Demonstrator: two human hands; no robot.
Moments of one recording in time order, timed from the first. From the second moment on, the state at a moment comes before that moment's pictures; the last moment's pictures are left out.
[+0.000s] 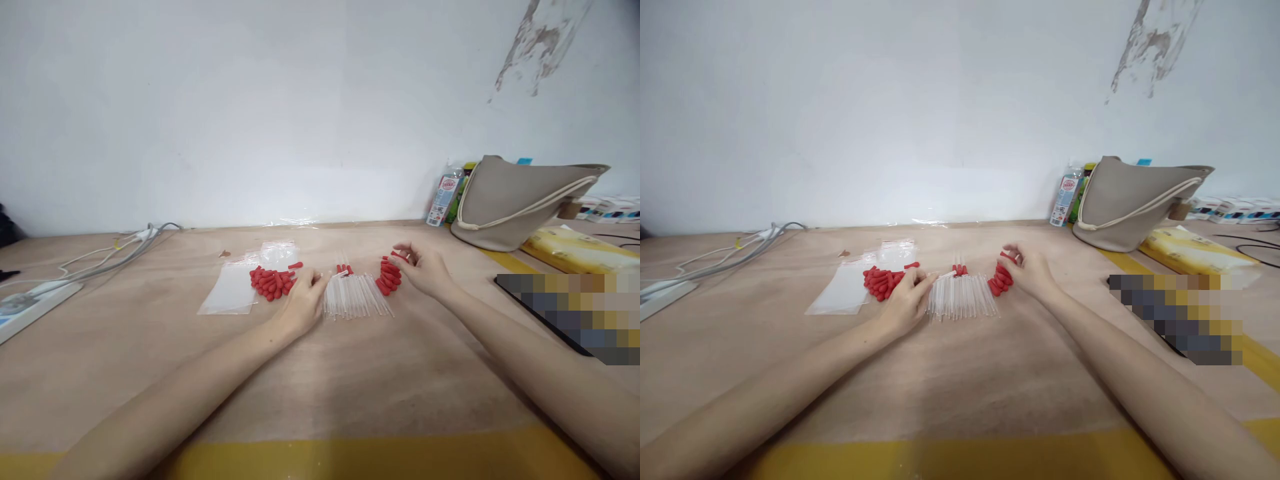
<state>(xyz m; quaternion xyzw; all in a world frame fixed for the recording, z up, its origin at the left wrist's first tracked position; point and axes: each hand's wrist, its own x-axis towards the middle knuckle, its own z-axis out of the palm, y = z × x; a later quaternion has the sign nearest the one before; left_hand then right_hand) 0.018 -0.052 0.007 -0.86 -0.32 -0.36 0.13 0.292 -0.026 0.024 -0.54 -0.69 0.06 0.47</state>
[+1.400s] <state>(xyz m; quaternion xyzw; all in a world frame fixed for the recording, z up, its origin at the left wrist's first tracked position) 0.029 -0.069 0.016 -0.90 -0.33 -0.27 0.10 0.239 0.005 0.035 -0.57 -0.75 0.11 0.31</state>
